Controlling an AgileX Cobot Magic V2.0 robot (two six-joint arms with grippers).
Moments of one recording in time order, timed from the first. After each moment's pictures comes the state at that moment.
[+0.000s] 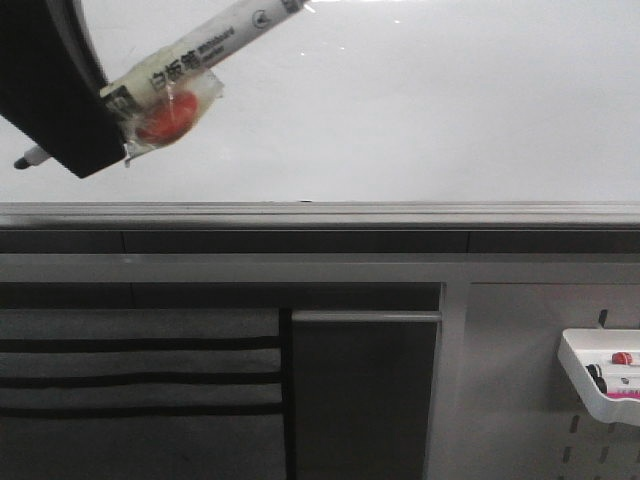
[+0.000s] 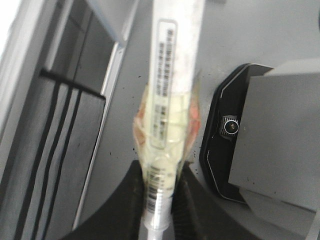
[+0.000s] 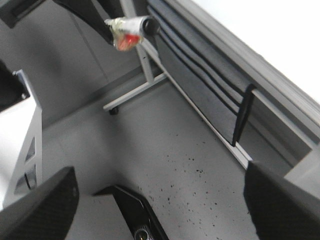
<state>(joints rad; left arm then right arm) -0.66 1.30 -1.13 -0.28 1.08 0.87 0.15 0.87 -0.86 0.82 1.11 -1.05</state>
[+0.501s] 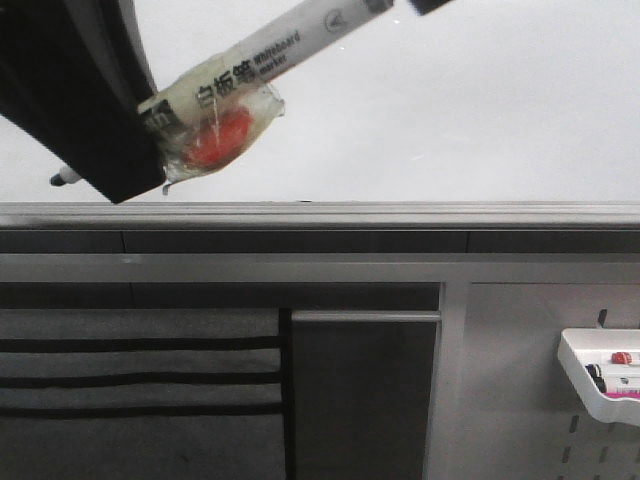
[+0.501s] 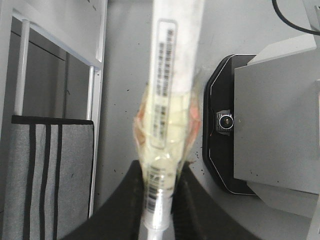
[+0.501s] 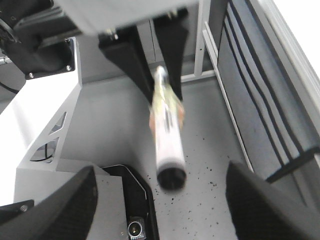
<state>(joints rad) -0.76 1.30 -1.13 -0.28 1.08 0.92 0.54 1.17 -1.04 0.78 0.96 -1.13</state>
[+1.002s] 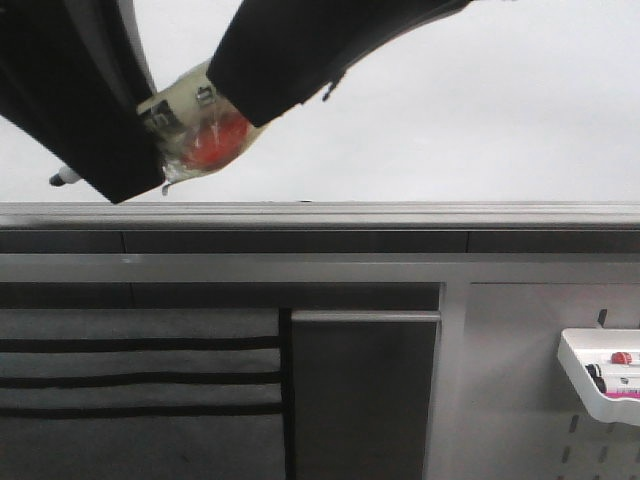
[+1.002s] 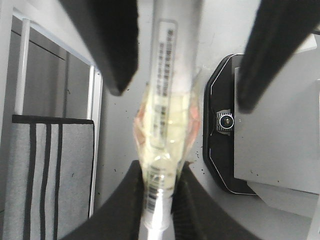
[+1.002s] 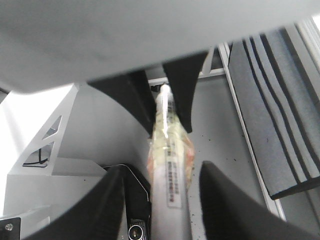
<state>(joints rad) -0.76 1.30 -1.13 -0.28 1.08 0.92 0.66 1.30 -1.04 0.78 0.83 -1.13</state>
